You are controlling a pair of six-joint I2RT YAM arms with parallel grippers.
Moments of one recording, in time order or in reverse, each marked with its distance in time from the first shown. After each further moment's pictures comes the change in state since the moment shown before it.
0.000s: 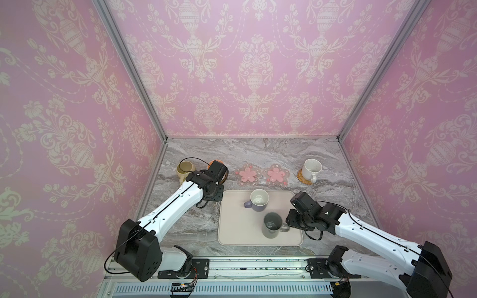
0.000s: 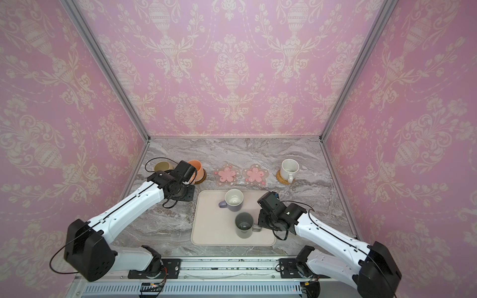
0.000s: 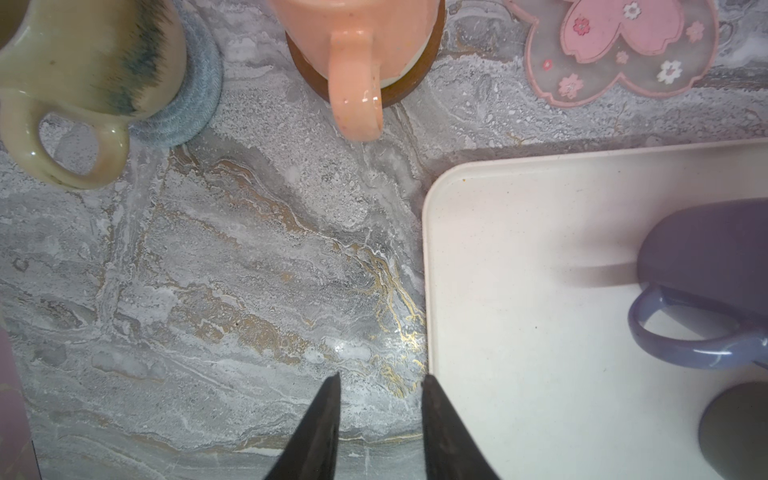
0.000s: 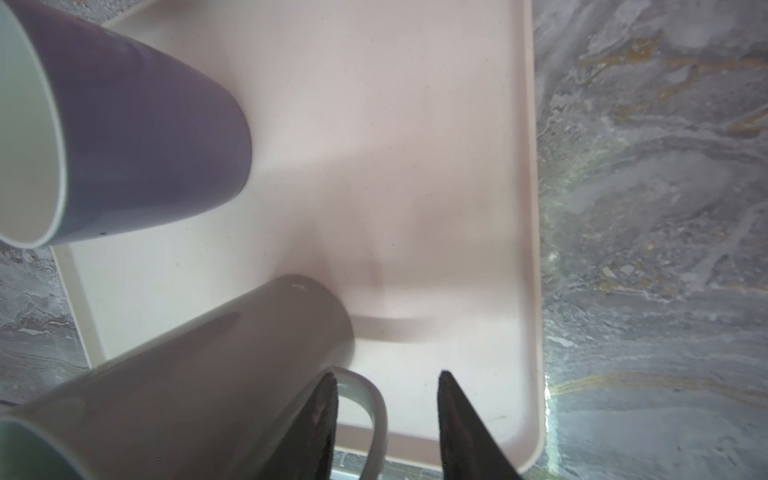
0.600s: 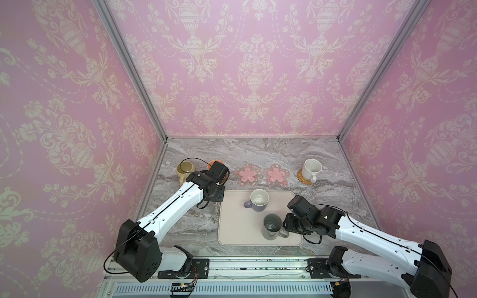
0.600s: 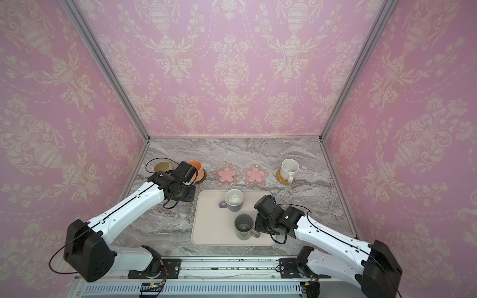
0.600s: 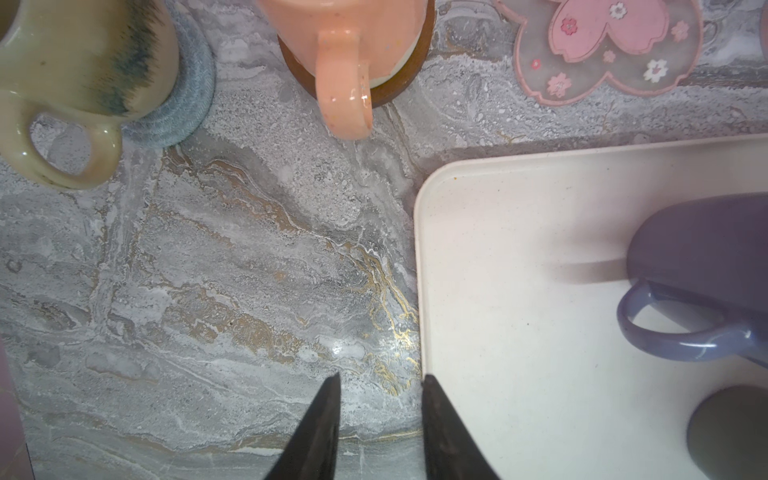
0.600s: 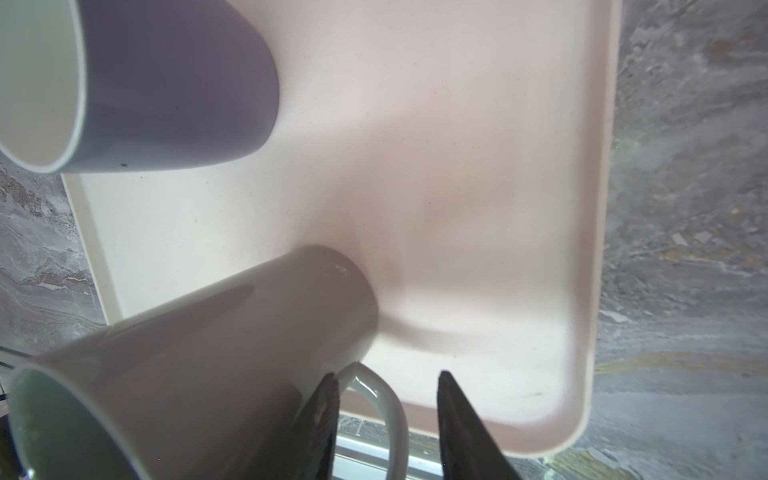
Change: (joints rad) left arm -0.014 -0.007 0.000 0.000 0.000 -0.008; right arm 0.090 -0.003 -0.003 0.018 -0.024 0.043
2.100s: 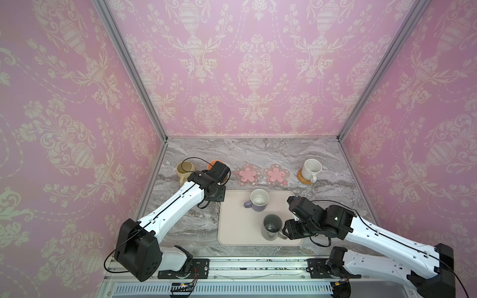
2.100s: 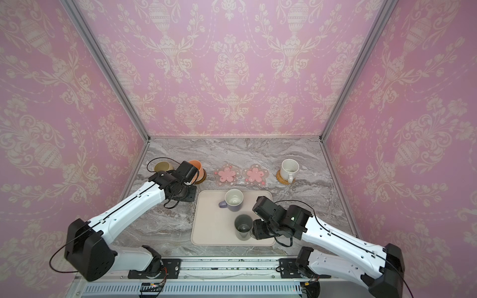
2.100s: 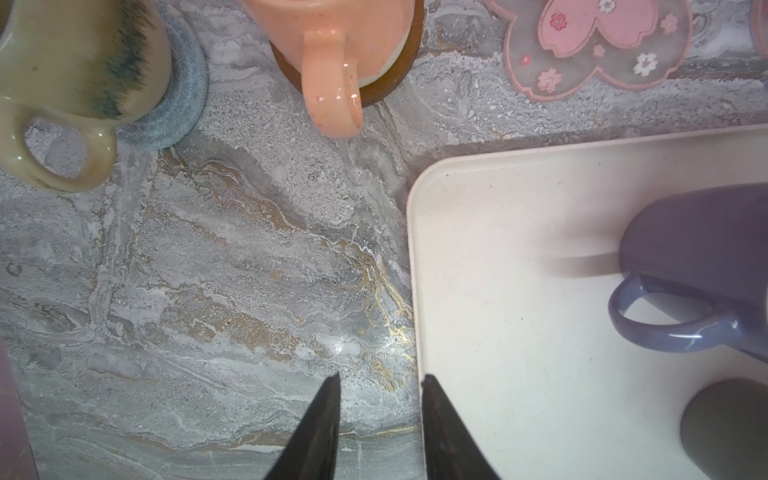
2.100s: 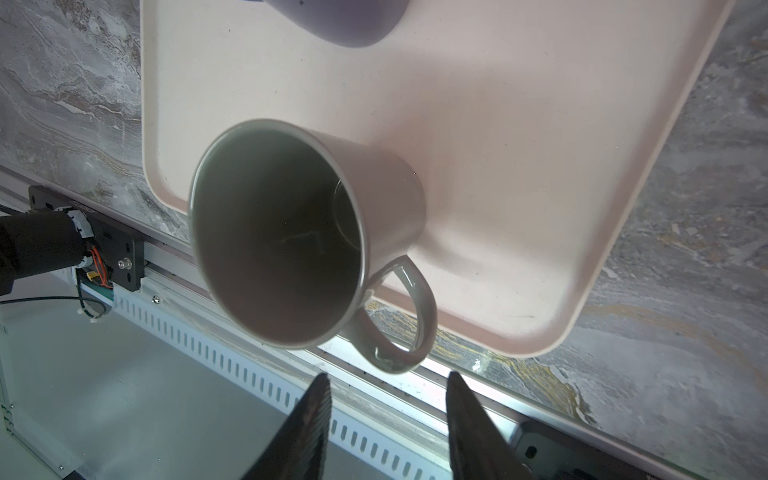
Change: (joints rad) left arm -0.018 0.017 0.021 -0.013 0.000 0.000; right arm 0.120 -0.040 0.194 -0.259 -0.047 -0.236
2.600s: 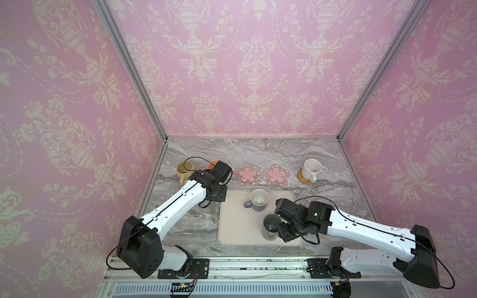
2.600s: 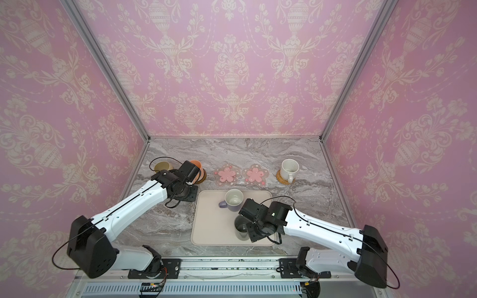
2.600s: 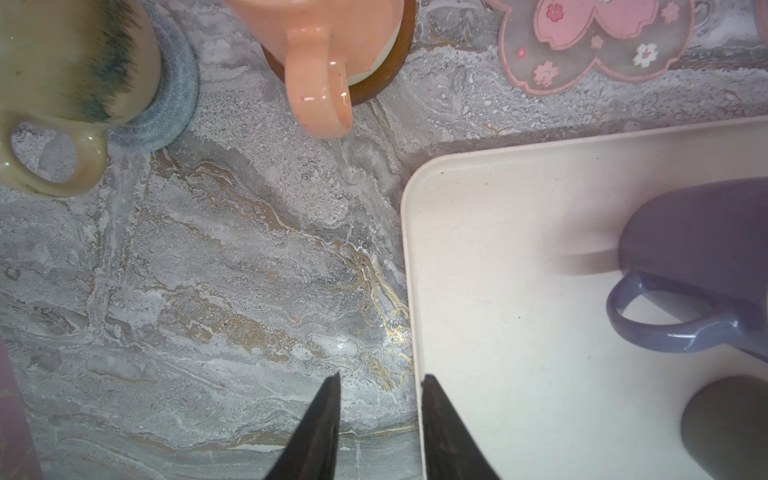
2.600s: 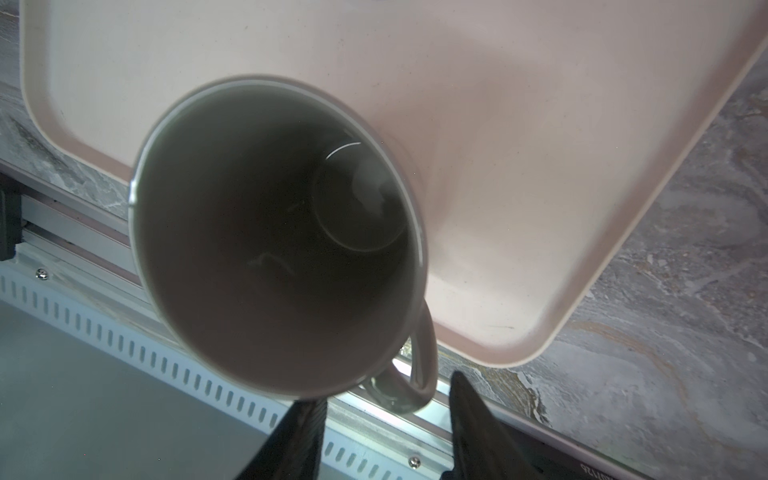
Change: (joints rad) left arm -0.010 0.020 0.010 -0.009 -0.001 0.000; right arm 0.086 0.194 0.079 -0.046 0.076 -0.096
